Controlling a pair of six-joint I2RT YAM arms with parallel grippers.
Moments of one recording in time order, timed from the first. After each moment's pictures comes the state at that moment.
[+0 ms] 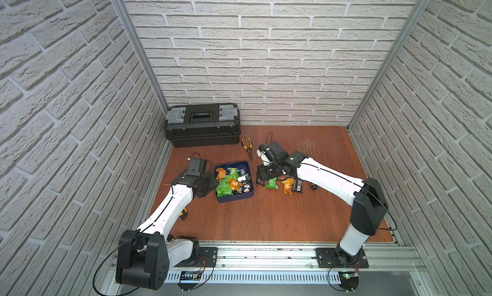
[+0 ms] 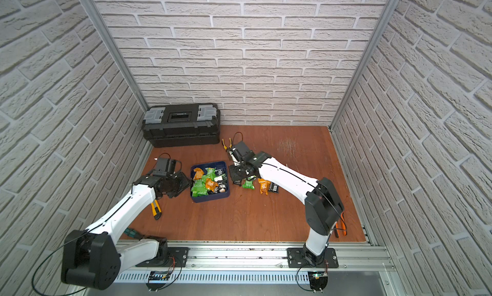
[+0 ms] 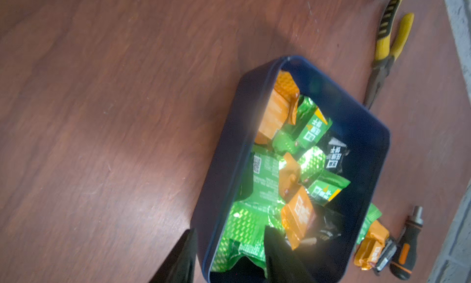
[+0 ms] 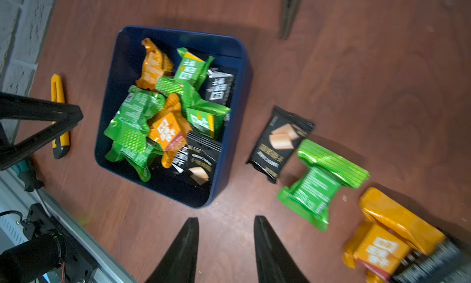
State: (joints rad) left arm -0.13 1.17 0.75 -0.63 0.12 -0.80; right arm 0.73 1.80 1.51 -0.73 -0.07 0.39
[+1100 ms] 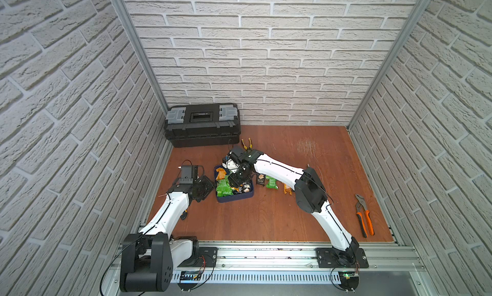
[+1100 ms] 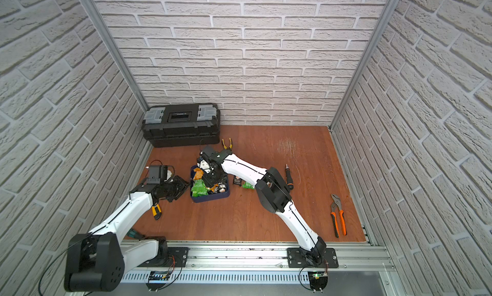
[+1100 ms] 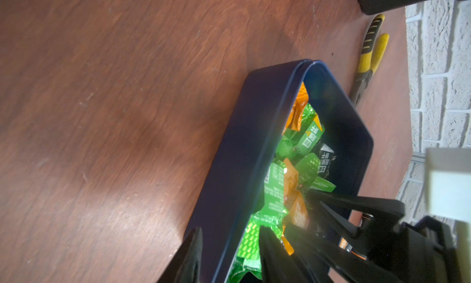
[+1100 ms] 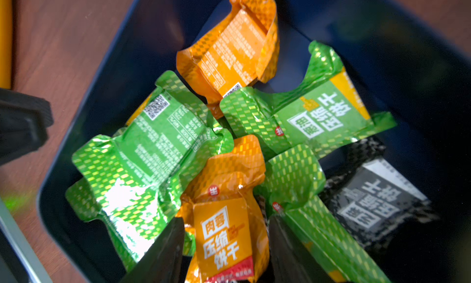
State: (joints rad) left arm -0.02 1.14 0.60 -0.46 0.31 -0.81; right arm 0.82 2.40 2.13 -0.96 -0.18 0.06
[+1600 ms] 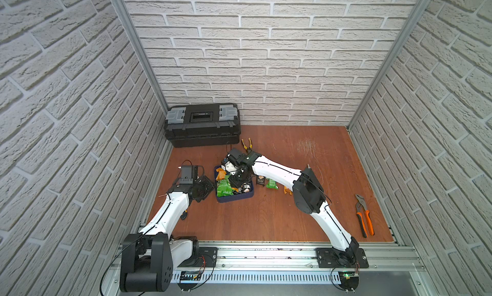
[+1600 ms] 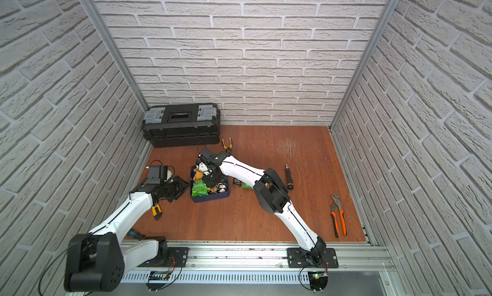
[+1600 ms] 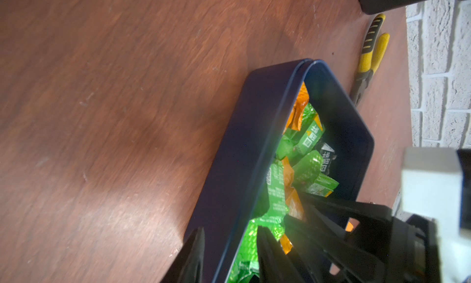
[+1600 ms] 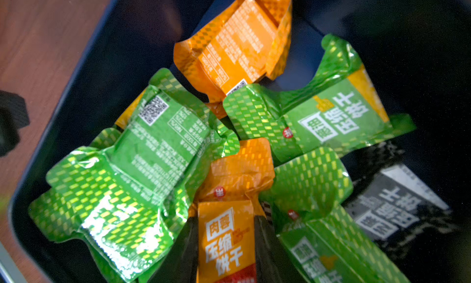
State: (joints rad) left arm -0.02 1.14 0.60 -0.46 0.31 -0.81; right arm 0.84 2.42 2.14 -0.96 -0.14 0.05
